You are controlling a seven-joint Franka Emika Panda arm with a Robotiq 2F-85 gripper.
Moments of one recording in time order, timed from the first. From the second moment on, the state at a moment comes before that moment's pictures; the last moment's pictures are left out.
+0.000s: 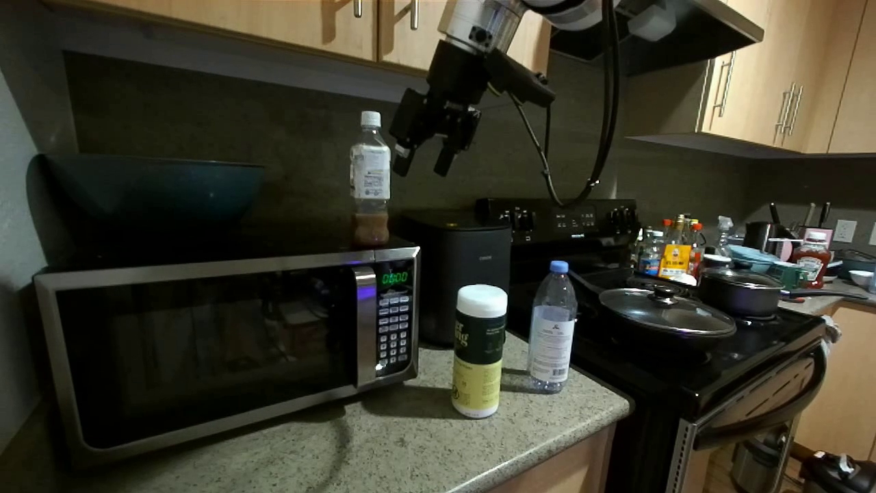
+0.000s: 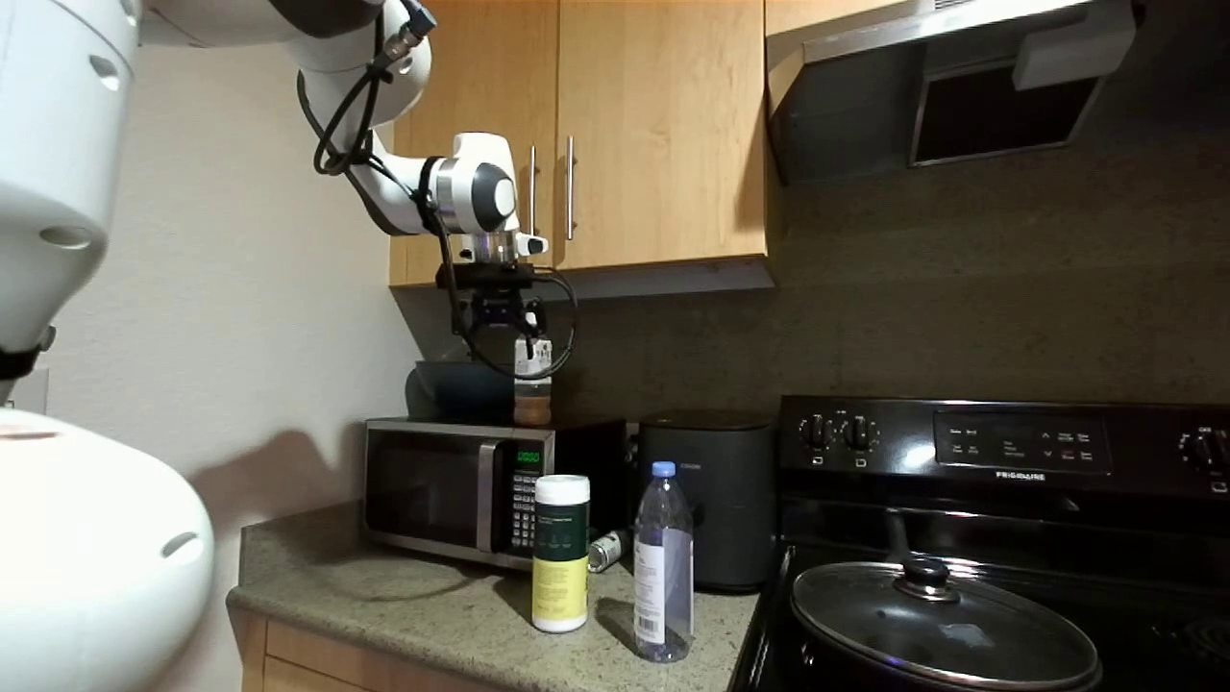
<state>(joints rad) 0.19 0.06 0.18 -1.72 0.01 2.23 -0.08</state>
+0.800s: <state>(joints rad) 0.22 0.30 0.18 -1.49 0.01 2.45 0.04</state>
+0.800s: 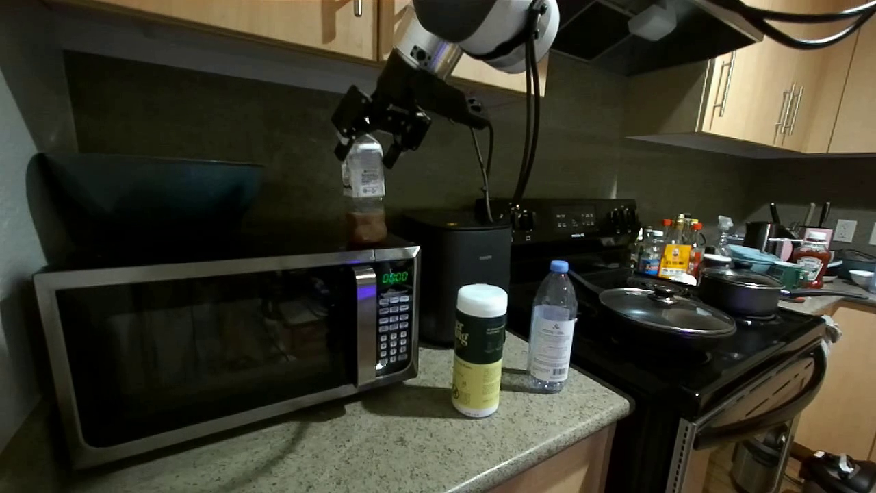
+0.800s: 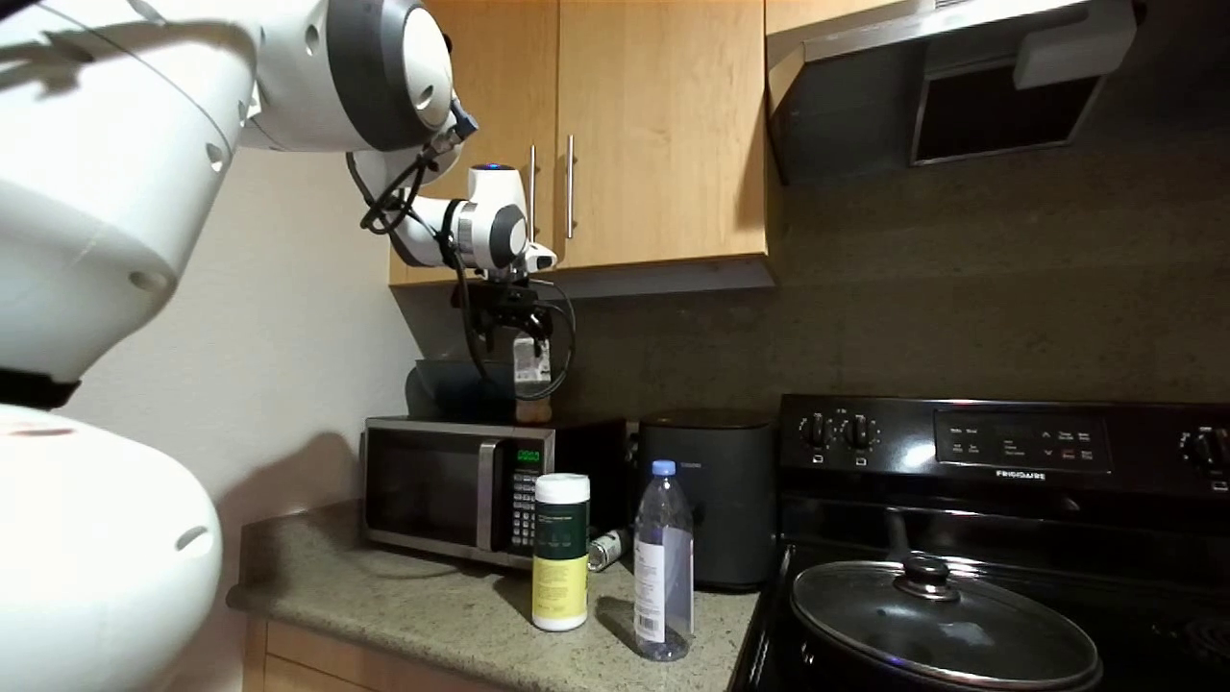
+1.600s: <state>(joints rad) 0.27 0.30 0.12 -1.48 -0.13 2.44 0.20</state>
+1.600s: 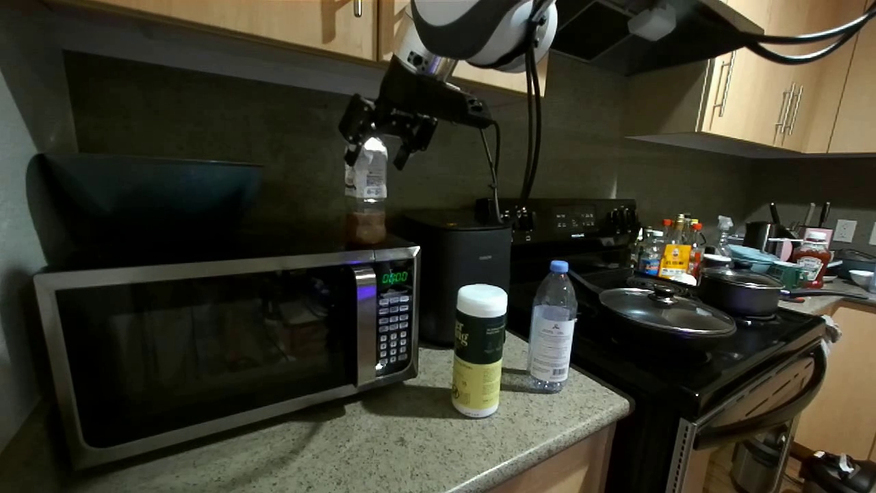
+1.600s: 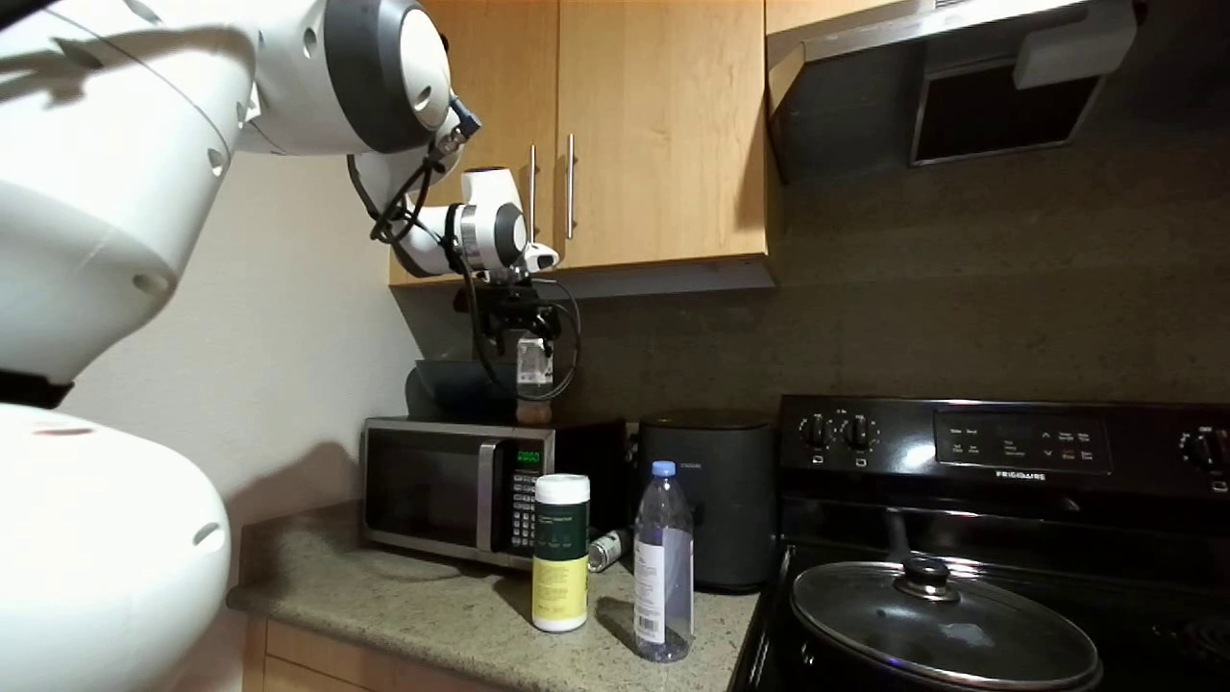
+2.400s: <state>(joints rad) 0.28 0.32 0.09 -1.48 -0.16 2.49 0.23</state>
